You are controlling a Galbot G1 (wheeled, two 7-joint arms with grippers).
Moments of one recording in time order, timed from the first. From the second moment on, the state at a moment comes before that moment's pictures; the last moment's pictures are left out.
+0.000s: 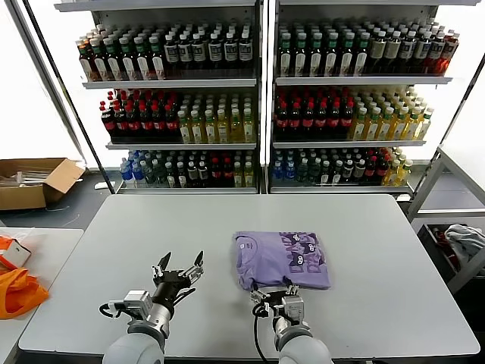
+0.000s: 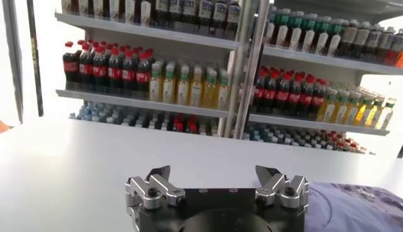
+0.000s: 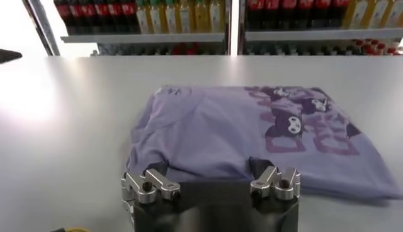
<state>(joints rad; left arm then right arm) 1.39 -1.39 -0.41 -2.09 -0.33 0.43 -0.14 -1.21 1.29 0.00 2.02 0.45 -0.58 0.54</state>
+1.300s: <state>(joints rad) 1.39 -1.38 -0.44 -2.09 -0.35 0.44 -0.14 -0.94 1.38 -0.03 1.67 0.36 -0.53 0.44</state>
